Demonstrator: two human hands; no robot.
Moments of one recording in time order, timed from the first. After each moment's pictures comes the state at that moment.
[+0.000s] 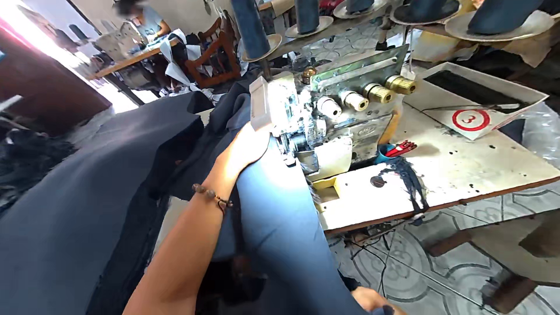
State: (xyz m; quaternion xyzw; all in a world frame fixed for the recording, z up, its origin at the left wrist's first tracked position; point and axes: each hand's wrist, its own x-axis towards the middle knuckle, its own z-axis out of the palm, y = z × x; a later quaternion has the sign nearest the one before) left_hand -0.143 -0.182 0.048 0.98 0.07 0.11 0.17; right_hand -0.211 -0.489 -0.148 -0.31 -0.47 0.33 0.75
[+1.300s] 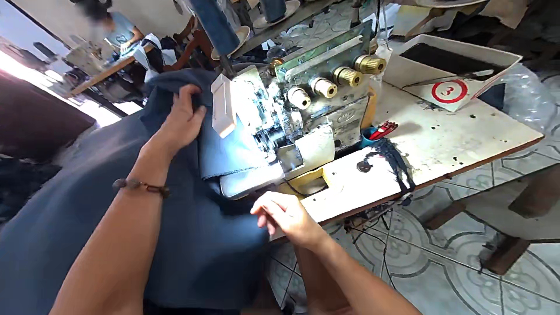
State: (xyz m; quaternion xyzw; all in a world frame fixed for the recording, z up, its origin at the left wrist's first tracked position) left_hand -0.110 -0.071 0.085 0.98 0.07 0.13 0.12; right_hand -0.157 -0.344 -0.074 -0.49 -0.38 0.20 0.76
